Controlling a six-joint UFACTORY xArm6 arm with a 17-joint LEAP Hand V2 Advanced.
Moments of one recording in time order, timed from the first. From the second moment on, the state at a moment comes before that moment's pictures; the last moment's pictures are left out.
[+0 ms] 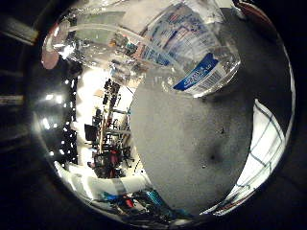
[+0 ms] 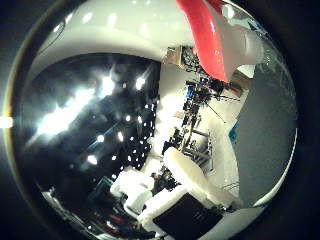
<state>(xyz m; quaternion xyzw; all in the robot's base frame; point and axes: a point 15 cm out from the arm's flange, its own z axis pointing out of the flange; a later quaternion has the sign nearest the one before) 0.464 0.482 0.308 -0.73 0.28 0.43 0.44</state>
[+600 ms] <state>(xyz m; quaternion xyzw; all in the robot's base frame) 0.468 0.467 0.304 -0.72 0.29 0.44 0.44</state>
